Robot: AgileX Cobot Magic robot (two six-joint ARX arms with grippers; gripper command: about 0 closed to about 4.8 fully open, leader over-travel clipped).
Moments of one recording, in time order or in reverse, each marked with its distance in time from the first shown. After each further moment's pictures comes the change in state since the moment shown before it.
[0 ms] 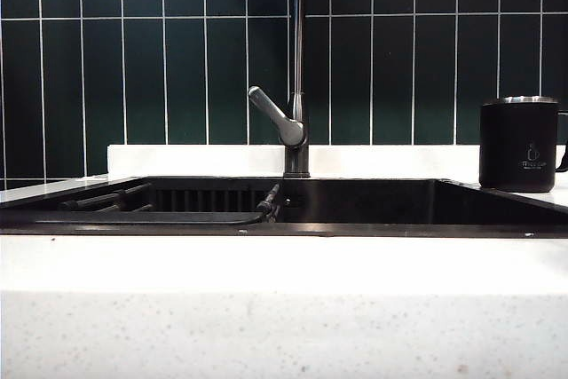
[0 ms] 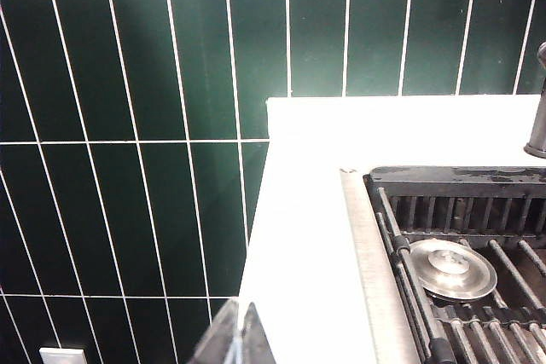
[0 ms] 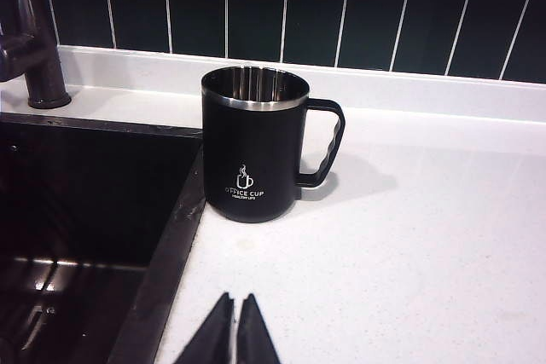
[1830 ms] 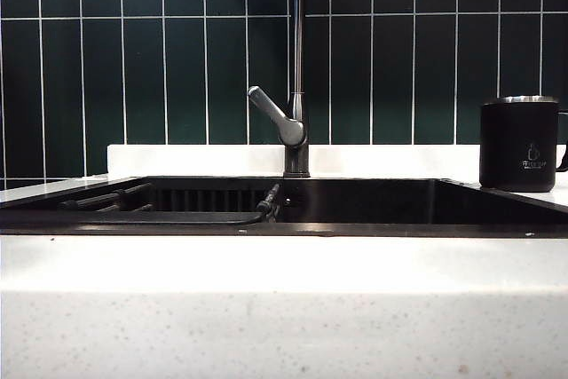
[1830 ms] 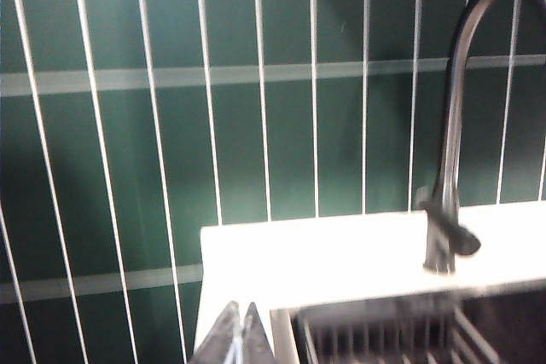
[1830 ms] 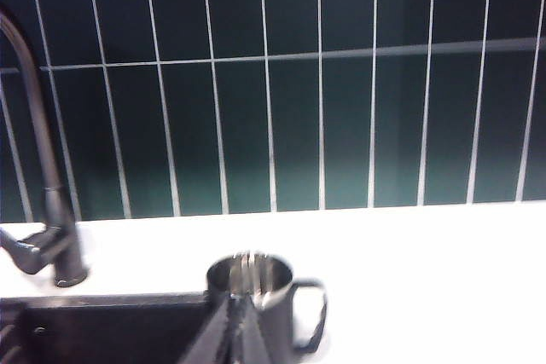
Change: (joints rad) left arm 0.000 0.112 0.341 -0.065 0.177 -0.011; right arm 0.000 0.118 0.275 0.085 0.034 0.081
